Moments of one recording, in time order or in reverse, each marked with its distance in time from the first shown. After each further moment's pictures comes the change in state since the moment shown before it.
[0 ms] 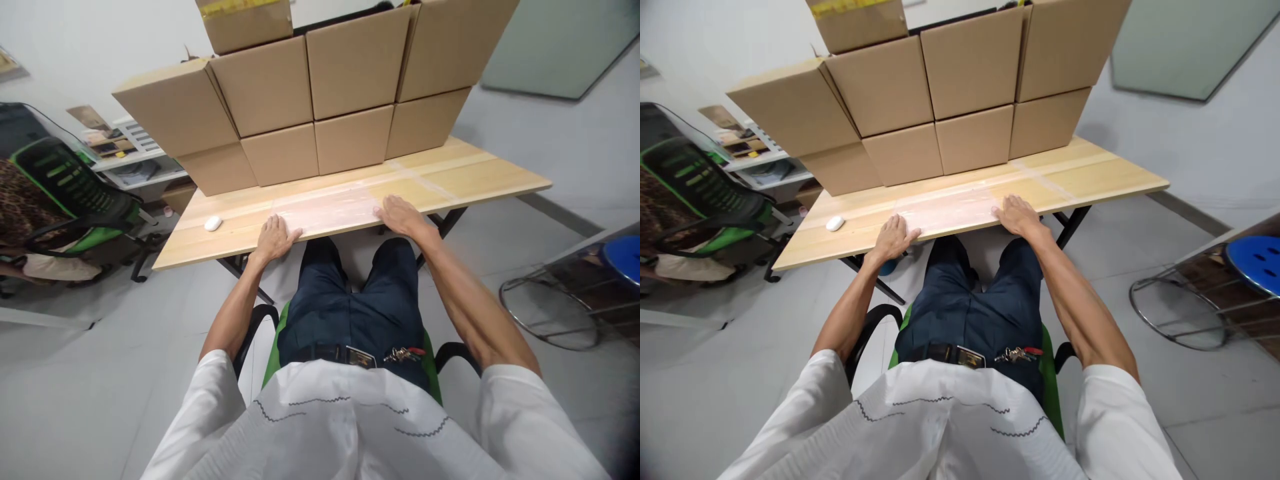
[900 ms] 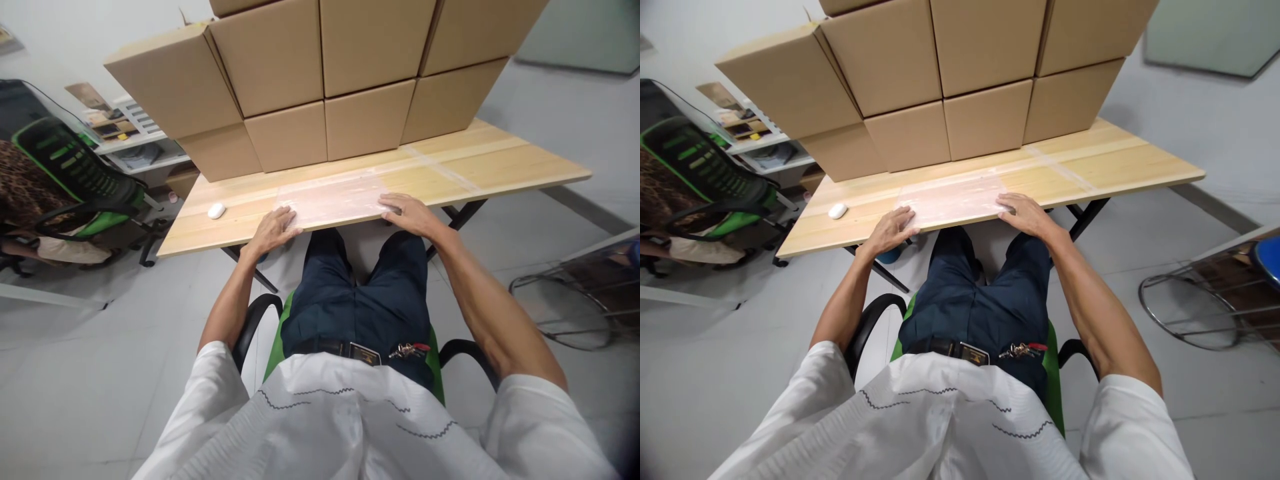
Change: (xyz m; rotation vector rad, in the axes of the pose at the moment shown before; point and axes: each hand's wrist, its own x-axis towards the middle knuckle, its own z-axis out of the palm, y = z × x) left_hand 0.001 -0.052 0.014 -0.305 0.104 0.297; right_hand -0.001 0.027 0.021 0.281 0.120 -0.363
